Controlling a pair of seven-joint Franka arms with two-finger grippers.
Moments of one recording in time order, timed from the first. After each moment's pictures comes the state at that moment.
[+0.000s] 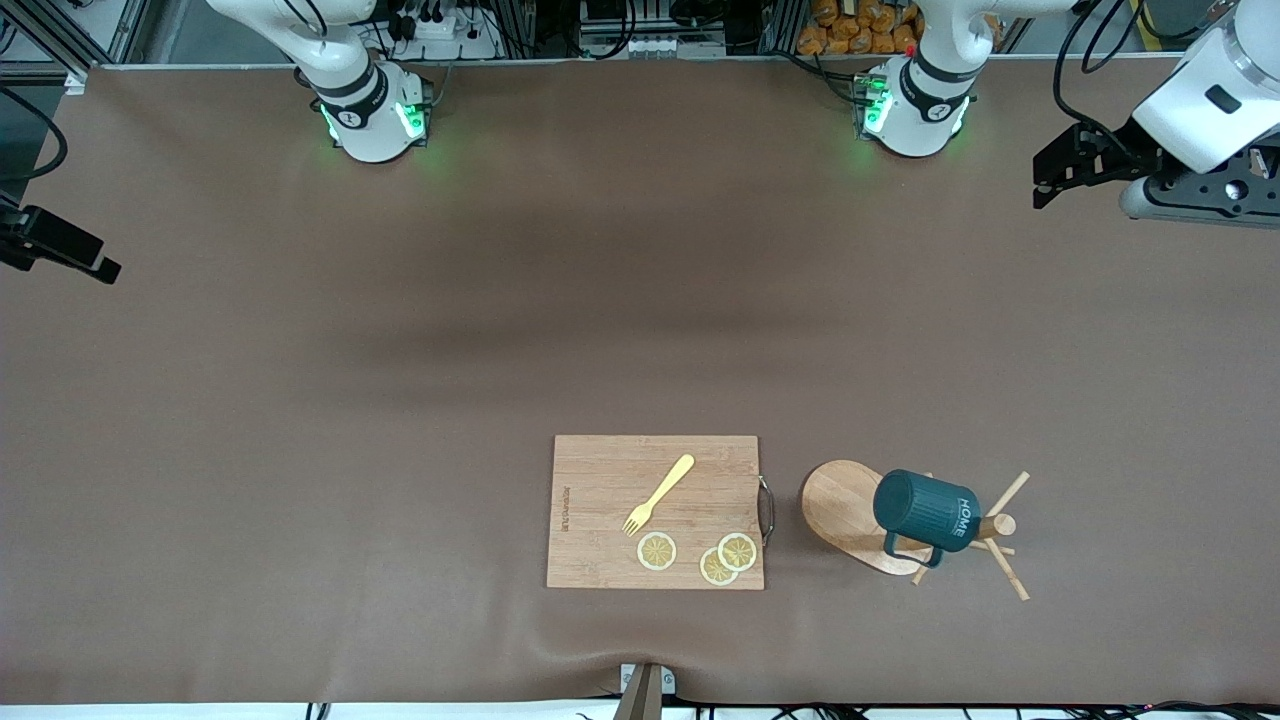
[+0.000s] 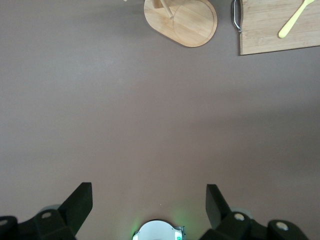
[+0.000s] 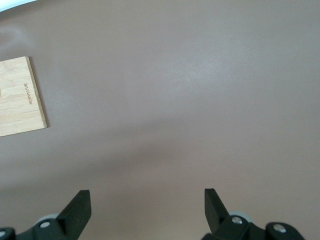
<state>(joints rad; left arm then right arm) -0.14 -0.05 -0.03 -1.53 0.00 1.40 -0.04 -0.06 0.06 -0.01 -1.40 0.06 1.46 0.13</state>
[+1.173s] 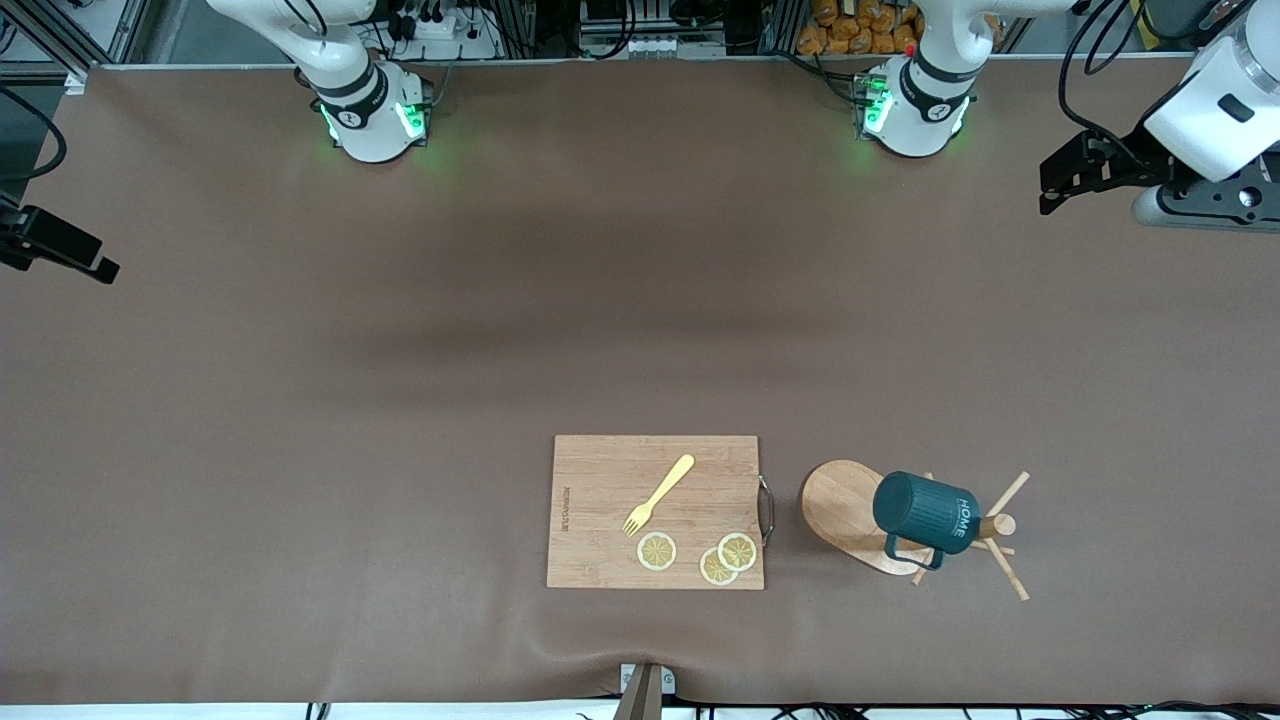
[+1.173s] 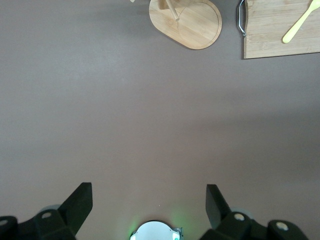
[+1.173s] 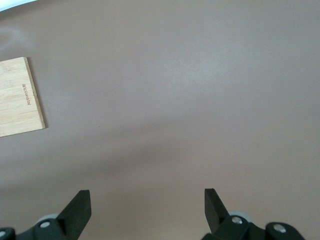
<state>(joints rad) -0.13 -0.04 -0.03 -1.52 0.00 1.40 -0.06 -0.06 0.06 -0.01 -1.40 0.05 1.46 0.13</state>
